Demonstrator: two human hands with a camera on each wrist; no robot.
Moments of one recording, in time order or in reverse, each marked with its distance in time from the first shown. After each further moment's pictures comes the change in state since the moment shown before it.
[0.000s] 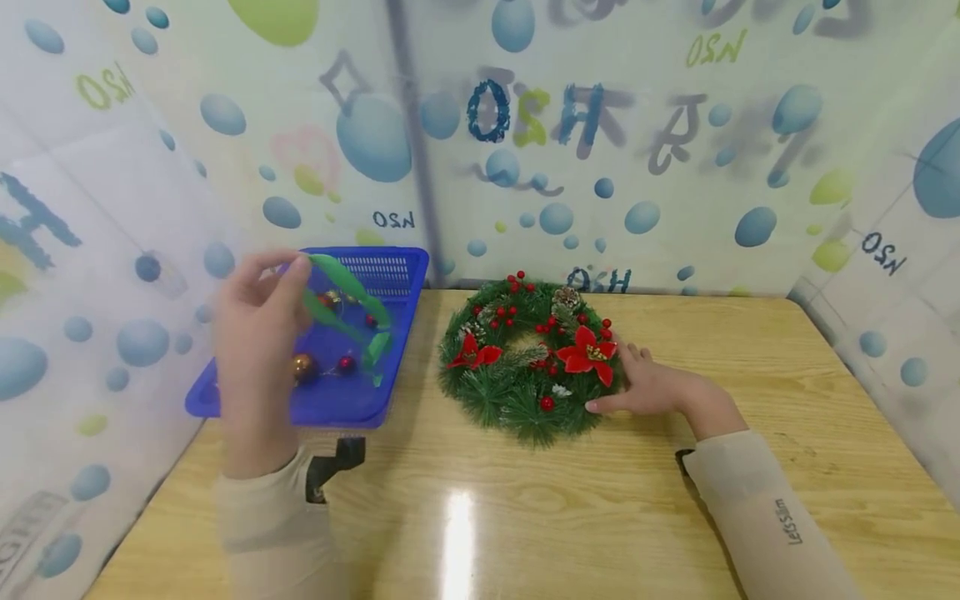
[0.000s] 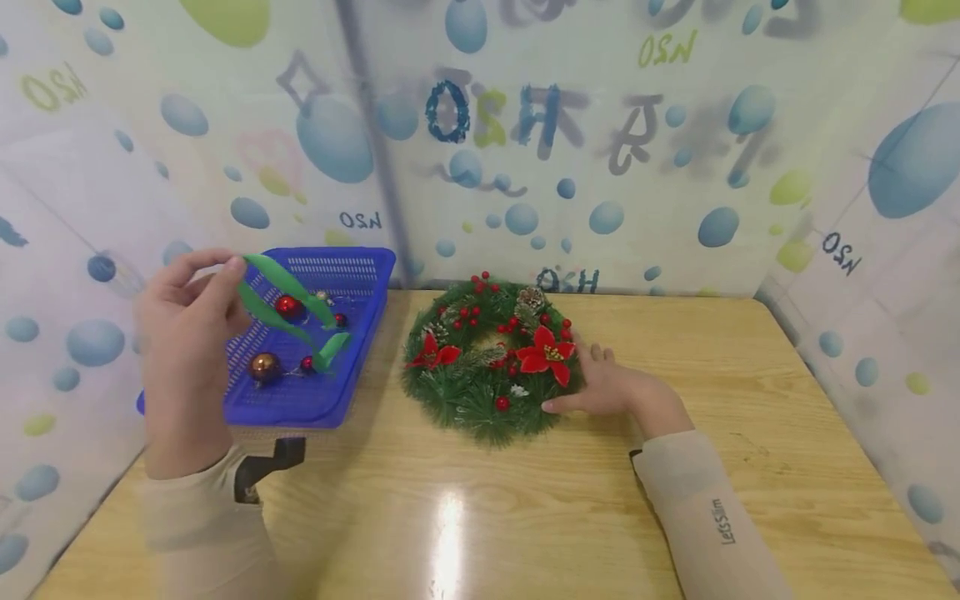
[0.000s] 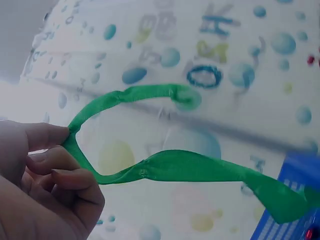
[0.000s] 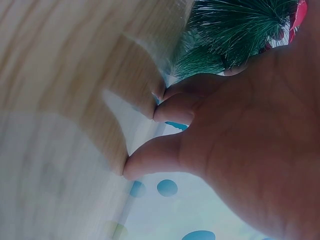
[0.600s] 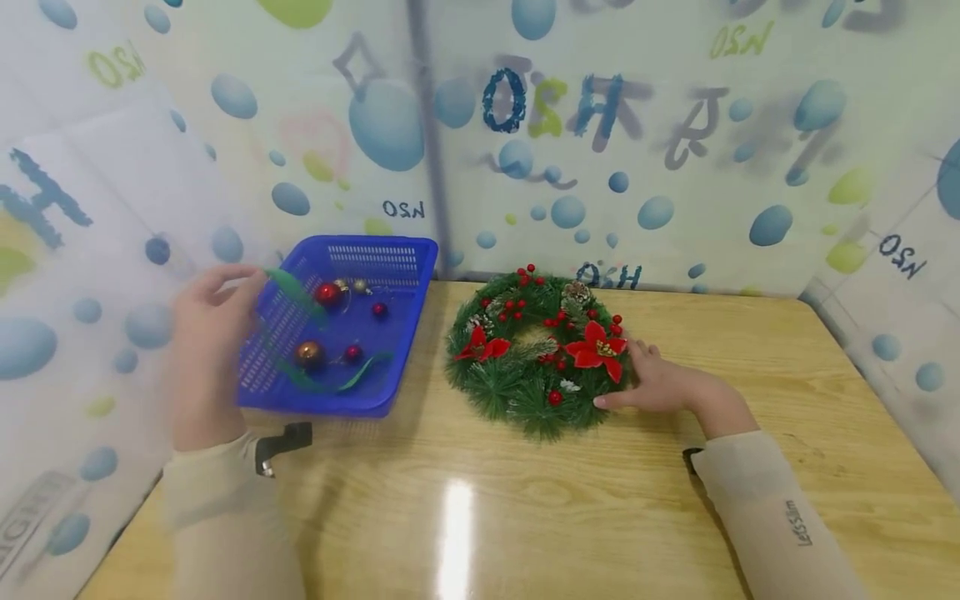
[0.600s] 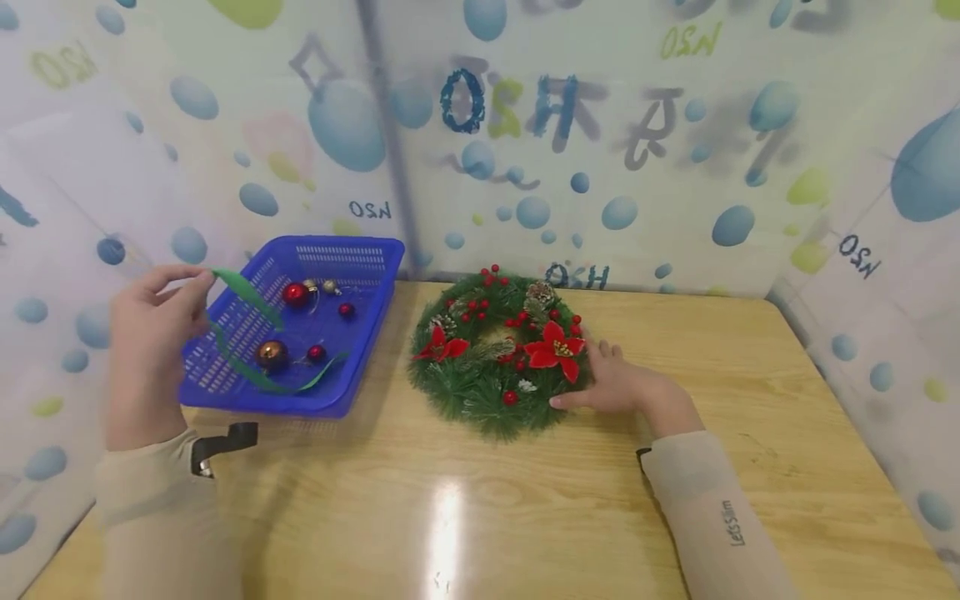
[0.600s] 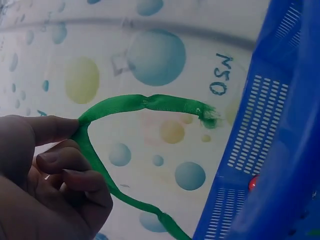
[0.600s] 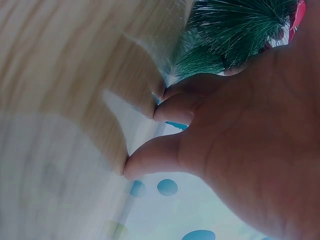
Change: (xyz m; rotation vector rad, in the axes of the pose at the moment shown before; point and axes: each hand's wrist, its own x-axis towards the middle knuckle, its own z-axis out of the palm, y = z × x) left_hand 0.056 -0.040 -0.080 0.251 0.028 -0.143; right_hand -0.001 -0.001 -0.001 0.005 -0.008 0.008
